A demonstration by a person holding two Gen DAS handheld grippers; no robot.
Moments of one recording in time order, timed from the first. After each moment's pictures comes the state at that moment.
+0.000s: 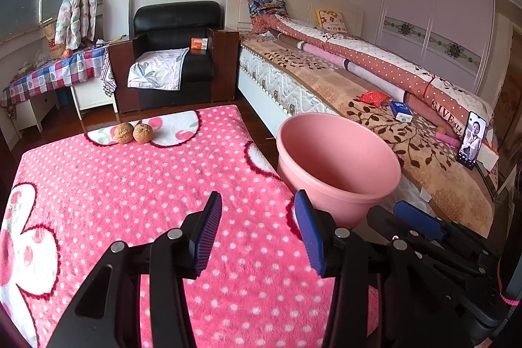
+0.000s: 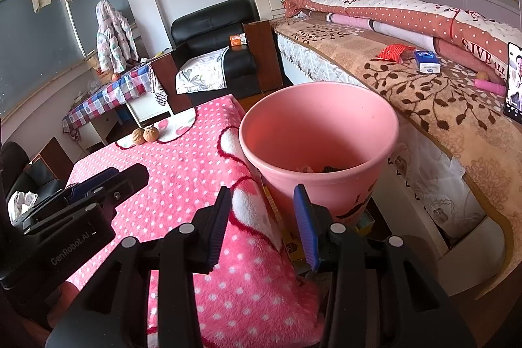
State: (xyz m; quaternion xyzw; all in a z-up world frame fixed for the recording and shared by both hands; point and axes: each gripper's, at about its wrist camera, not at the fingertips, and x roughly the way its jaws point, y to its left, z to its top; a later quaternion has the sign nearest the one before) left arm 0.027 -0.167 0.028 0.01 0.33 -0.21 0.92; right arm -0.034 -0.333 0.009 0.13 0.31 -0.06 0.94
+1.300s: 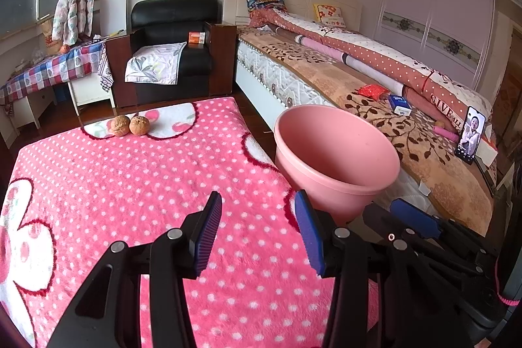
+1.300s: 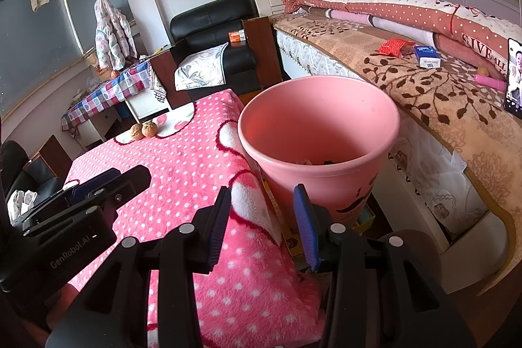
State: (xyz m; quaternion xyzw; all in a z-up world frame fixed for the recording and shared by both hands) left arm 0.021 -0.170 0.018 0.01 0.33 -0.21 0.92; right arm -0.035 -0.332 -0.001 0.13 0.32 -0.06 0.94
